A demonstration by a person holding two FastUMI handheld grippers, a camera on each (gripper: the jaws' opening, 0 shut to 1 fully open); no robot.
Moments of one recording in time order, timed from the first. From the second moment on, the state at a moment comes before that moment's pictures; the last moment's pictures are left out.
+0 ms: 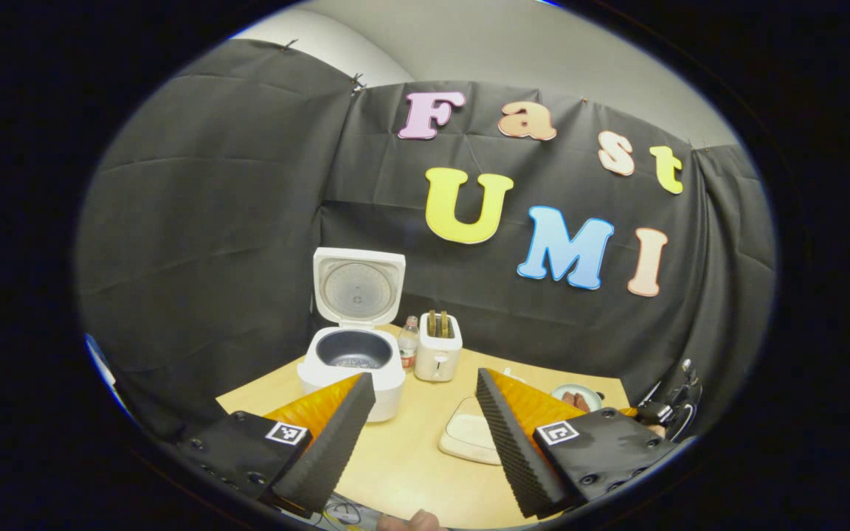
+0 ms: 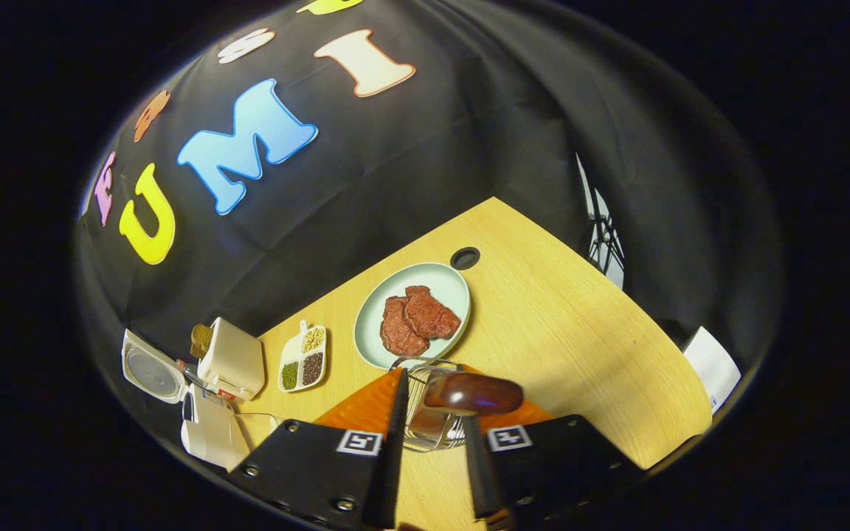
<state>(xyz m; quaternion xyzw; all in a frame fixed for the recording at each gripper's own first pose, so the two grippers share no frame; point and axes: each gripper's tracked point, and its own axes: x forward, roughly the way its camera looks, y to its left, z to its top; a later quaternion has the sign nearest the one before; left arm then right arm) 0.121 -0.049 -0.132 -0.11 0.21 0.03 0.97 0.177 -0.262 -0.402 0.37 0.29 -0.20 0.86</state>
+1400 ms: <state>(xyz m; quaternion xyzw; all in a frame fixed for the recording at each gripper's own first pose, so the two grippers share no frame) 0.390 0.144 -0.095 -0.18 0.06 0.00 0.98 0.100 -0.013 -0.233 0.32 0.29 -0.10 0.90</state>
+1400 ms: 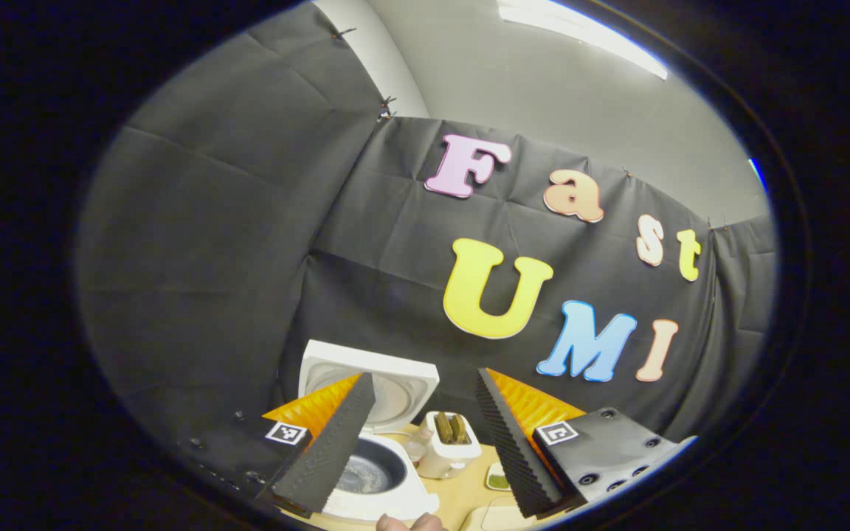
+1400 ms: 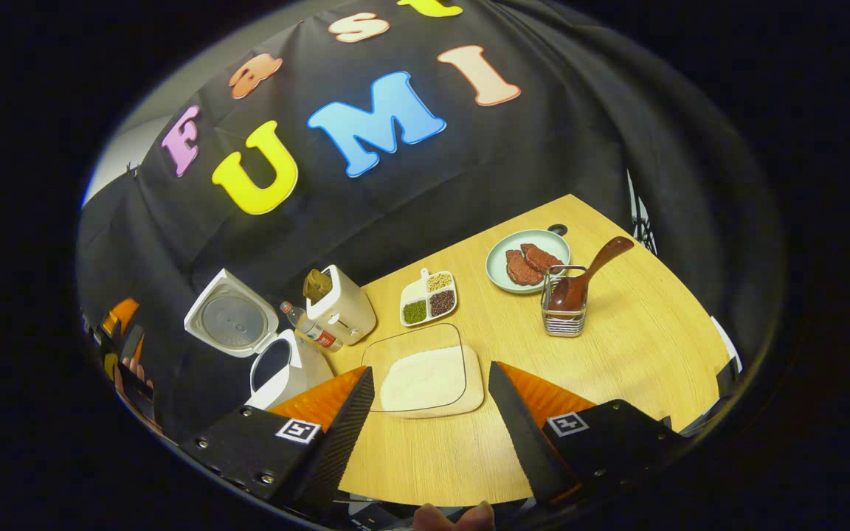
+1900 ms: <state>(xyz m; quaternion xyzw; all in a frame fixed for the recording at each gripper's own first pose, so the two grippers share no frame) 0.580 0.169 -0.138 -0.13 0.07 0.06 0.99 0.070 0.009 -0.229 0.29 0.32 -0.11 0.90</state>
